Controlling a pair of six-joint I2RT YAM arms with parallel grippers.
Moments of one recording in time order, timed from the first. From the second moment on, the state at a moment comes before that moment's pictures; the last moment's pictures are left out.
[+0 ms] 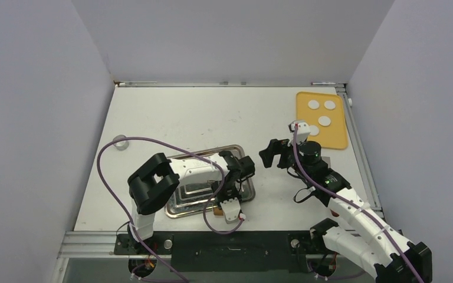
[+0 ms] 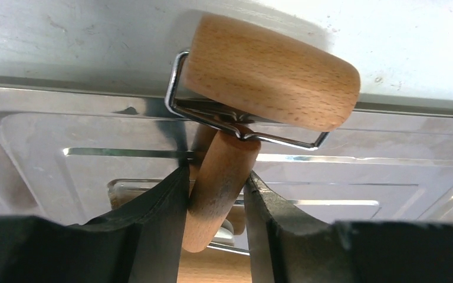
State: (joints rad) left arm -1.05 1.92 1.32 -1.08 0.11 1.74; right arm 0.50 0.86 0.61 -0.15 -0.02 0.32
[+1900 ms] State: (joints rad) left arm -0.73 1.57 1.24 -0.42 0.45 0.58; right arm 0.51 1.38 0.87 -0.02 -0.52 0.75
